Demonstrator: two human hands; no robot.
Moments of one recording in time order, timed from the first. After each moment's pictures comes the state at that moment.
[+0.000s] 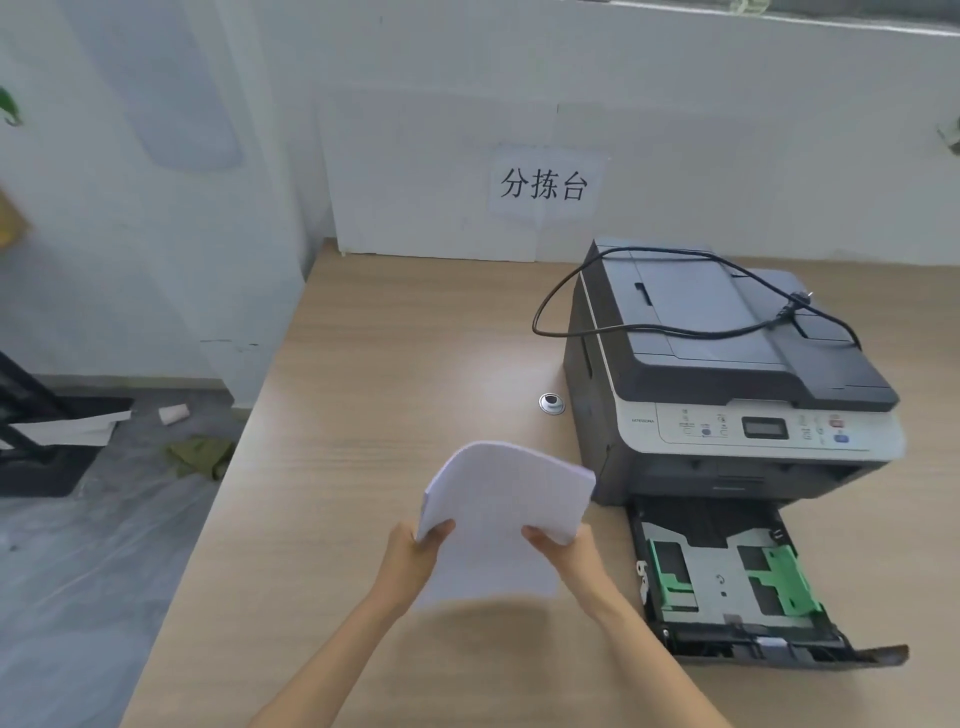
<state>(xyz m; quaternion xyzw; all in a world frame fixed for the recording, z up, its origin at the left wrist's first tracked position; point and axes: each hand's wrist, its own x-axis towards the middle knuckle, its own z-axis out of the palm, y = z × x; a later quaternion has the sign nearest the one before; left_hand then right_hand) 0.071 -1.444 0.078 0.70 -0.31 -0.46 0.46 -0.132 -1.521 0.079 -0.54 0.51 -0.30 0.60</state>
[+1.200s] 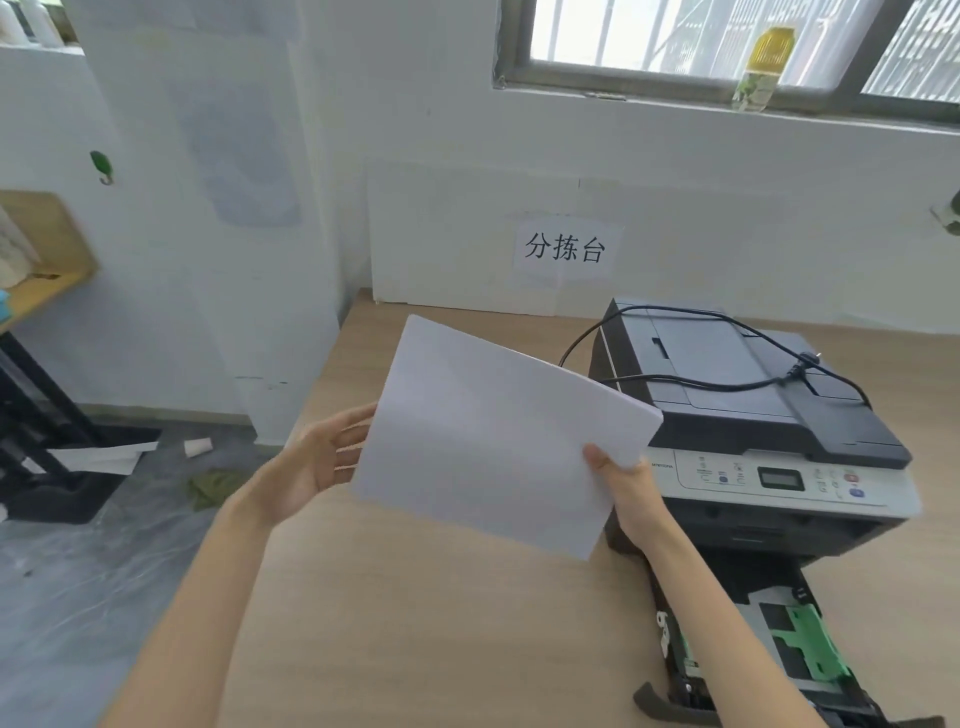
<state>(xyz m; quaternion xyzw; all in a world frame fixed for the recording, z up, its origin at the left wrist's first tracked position) 0.235 -1.446 0.214 0.50 -0.37 -0.57 0.53 -0.118 -1.585 0.190 -0.50 0.40 -0.42 0.64</state>
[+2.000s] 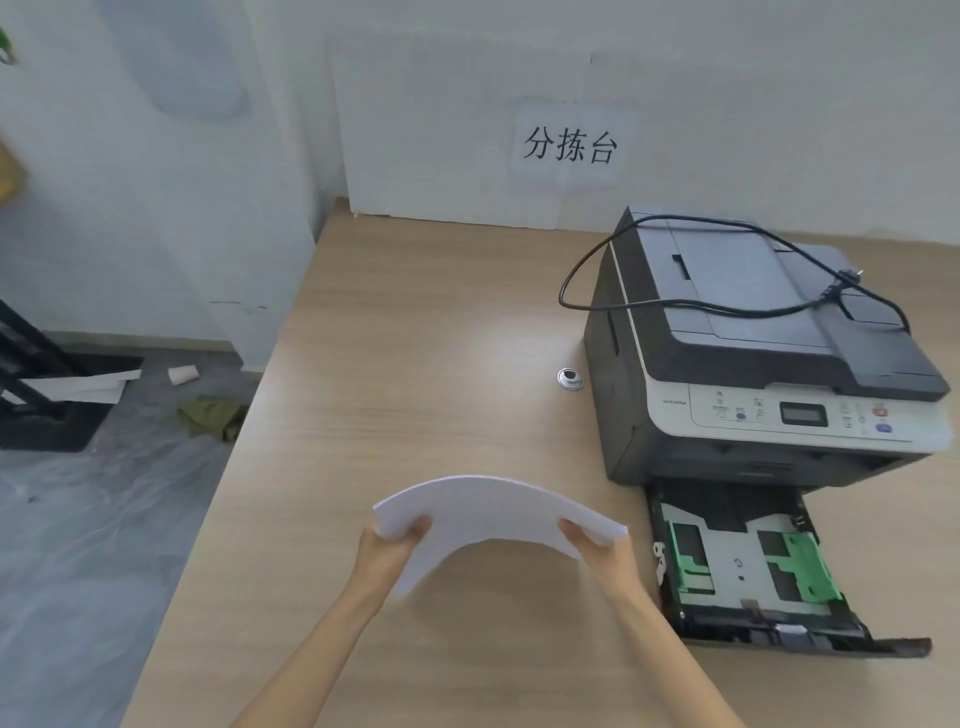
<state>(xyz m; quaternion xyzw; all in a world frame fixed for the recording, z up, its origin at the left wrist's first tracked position) 0.103 -1.414 0.049 0.73 -0.21 -0.43 0.49 -0.146 -1.511 0.056 -0.49 0.60 -0.31 0.56</state>
